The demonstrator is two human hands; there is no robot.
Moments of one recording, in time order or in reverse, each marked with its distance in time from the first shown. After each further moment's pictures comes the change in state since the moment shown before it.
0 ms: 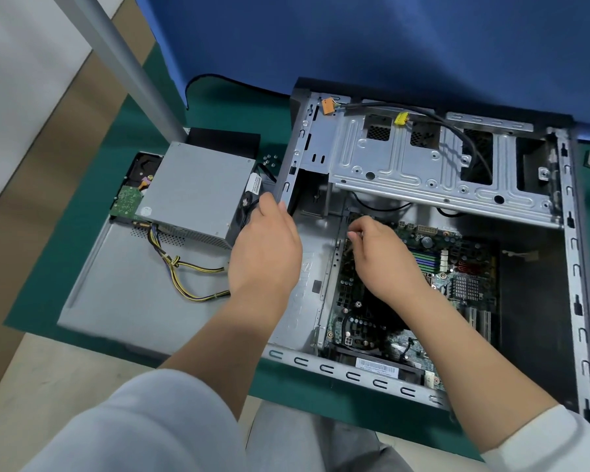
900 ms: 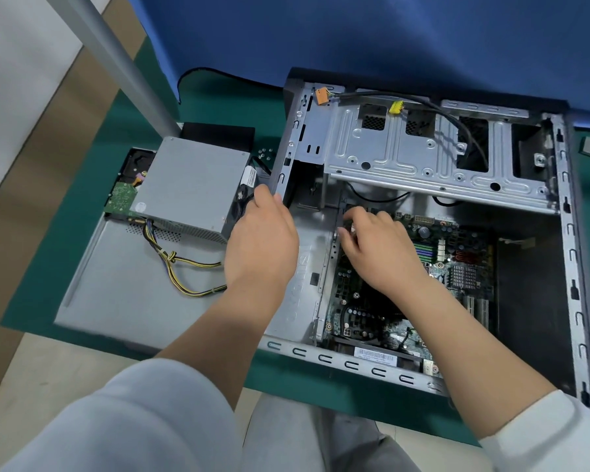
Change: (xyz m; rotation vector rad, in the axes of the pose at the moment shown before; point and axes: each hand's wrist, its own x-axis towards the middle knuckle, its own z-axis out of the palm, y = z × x) left_hand 0.000 0.000 -0.001 0.002 0.000 0.011; right_hand -0.003 -0.006 -0.003 -0.215 0.039 -0.052
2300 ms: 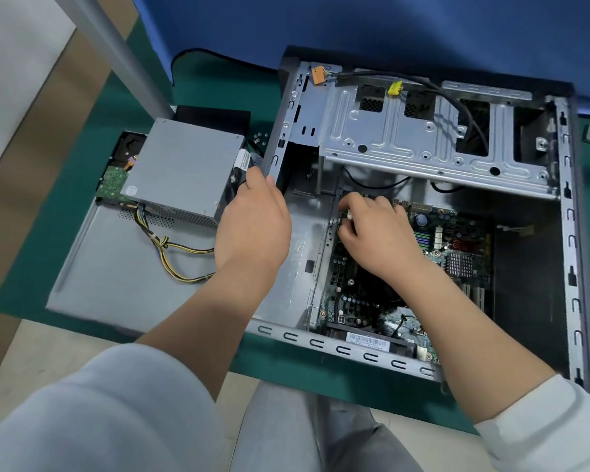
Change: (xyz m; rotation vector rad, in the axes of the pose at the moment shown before) left_hand 0.000 -0.001 0.001 -0.008 0.013 -0.003; right_hand 0.001 0.002 -0.003 0.012 -0.025 0.000
